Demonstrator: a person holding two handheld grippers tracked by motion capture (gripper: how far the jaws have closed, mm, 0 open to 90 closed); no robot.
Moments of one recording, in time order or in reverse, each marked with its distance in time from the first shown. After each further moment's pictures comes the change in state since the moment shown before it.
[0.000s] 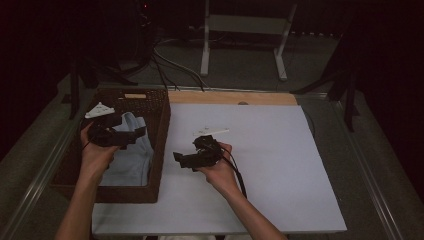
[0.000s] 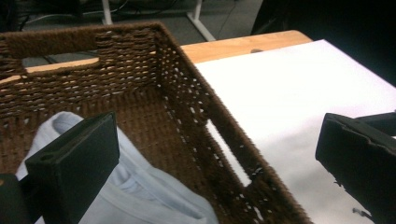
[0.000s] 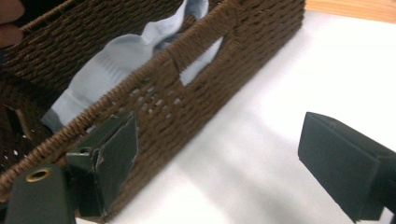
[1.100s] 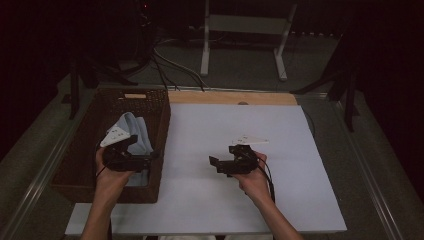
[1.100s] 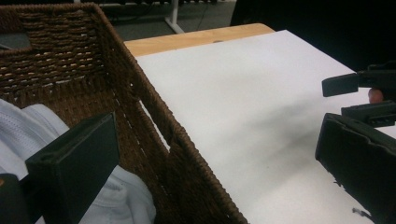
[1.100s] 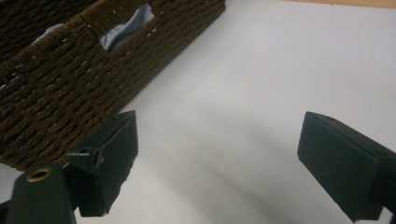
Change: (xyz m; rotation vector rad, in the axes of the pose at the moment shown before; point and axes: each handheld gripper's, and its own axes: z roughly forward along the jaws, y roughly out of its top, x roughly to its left) left arm -0.056 -0.037 -0.006 -0.044 -0.060 0.043; right arm -0.062 -0.048 -0.054 -0.040 -0.098 0.055
